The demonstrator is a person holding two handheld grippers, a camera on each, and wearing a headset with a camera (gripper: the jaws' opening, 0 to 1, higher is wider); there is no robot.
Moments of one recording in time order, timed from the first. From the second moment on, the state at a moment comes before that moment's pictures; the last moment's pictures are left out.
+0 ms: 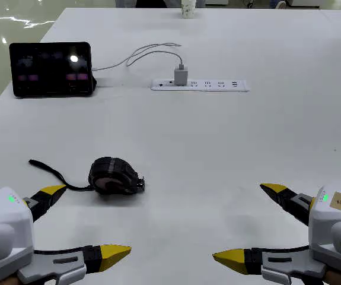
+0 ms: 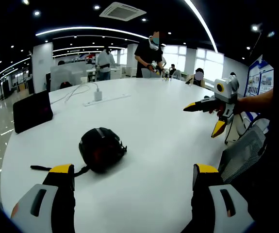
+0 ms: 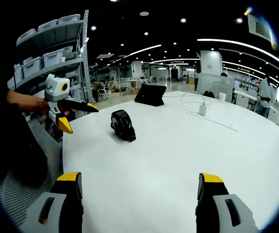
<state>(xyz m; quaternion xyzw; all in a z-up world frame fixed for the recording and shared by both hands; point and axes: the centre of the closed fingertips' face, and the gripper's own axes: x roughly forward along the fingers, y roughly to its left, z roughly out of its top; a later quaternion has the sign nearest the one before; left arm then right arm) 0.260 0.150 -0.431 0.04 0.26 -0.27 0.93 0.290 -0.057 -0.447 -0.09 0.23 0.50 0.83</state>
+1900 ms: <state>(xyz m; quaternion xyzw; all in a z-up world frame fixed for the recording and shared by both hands) 0.263 0.152 -0.427 0.03 0.25 -0.27 0.93 0.288 -0.063 -0.450 -0.10 0.24 0.50 0.83</state>
